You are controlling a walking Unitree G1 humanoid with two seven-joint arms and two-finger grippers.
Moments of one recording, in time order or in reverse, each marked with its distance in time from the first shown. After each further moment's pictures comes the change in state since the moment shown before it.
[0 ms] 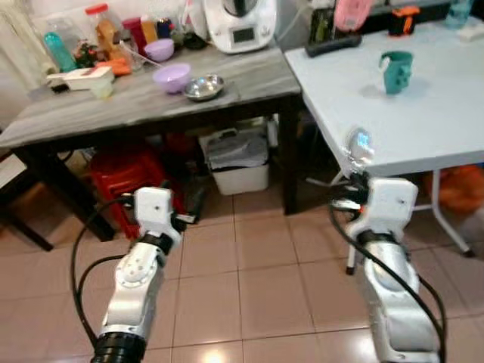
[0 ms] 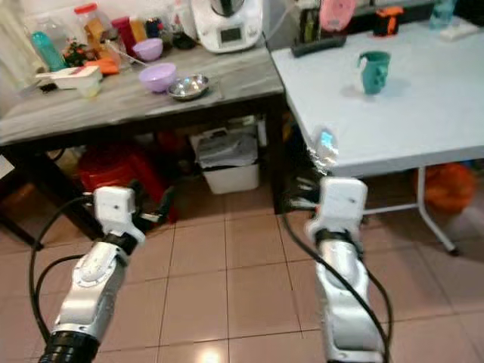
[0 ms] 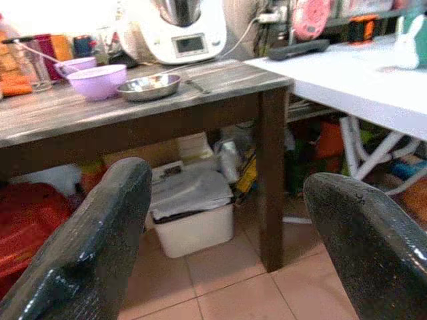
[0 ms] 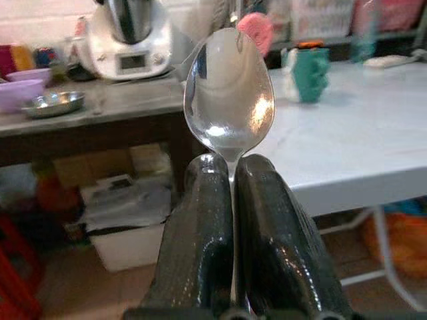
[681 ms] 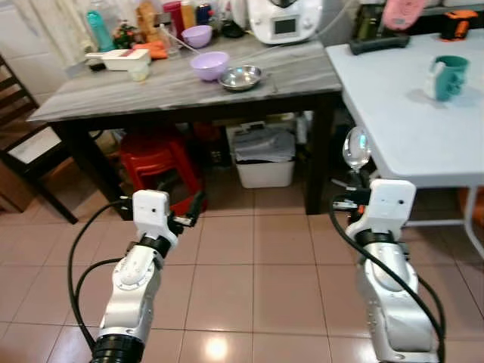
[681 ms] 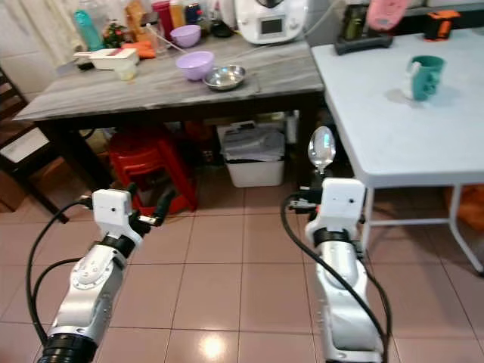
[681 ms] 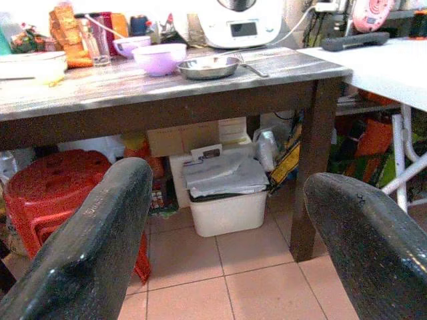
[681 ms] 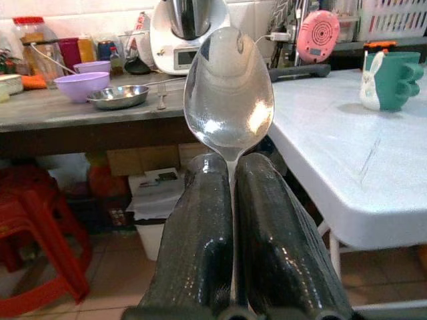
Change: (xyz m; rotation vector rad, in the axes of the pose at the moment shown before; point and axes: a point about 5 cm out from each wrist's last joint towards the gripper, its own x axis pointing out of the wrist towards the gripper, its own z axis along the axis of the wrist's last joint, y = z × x) left arm -0.003 0.003 -0.004 -0.016 0.012 0.009; right arm 0.000 0.003 0.002 0.008 -0.011 0.023
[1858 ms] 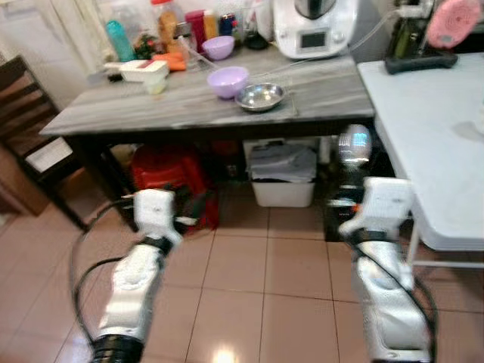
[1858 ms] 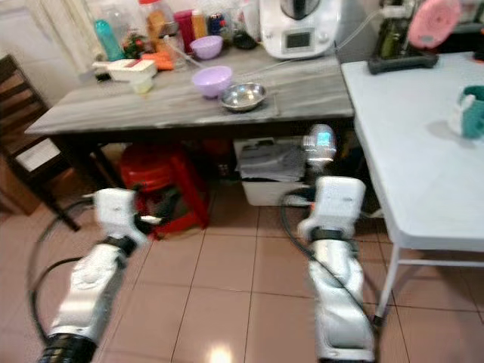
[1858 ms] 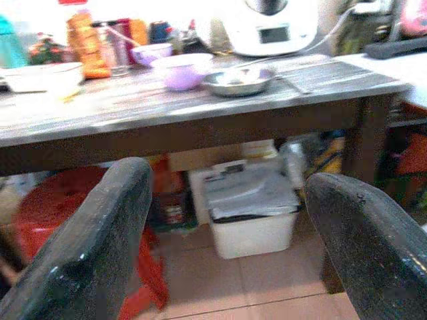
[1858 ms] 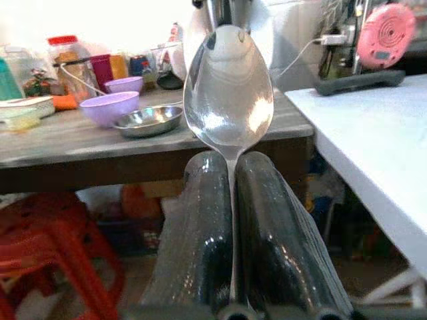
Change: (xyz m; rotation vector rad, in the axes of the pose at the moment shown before) left arm -0.001 0.002 0.000 0.003 0.005 -0.007; right arm 0.000 0.013 0.001 0.036 -0.011 0.032
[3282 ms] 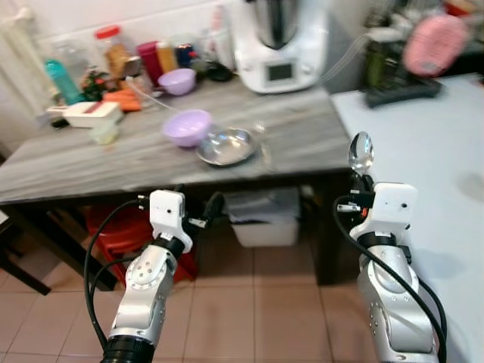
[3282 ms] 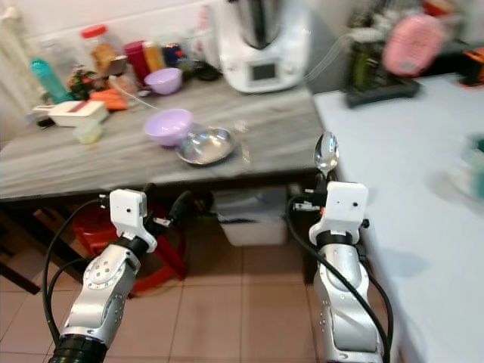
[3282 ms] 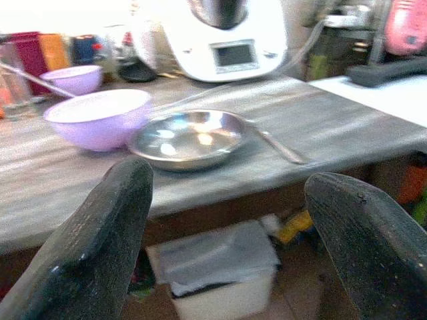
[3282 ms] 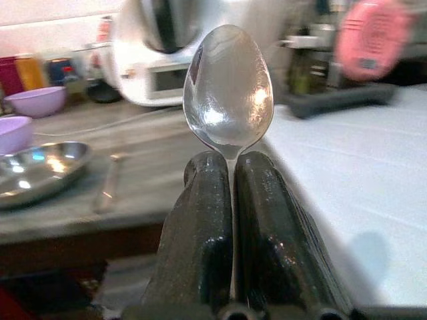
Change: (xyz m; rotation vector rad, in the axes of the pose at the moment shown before) left arm 0.005 -0.020 0.000 -0.027 -0.007 -0.073; right arm -0.001 -0.014 -0.007 -0.017 0.024 -0.043
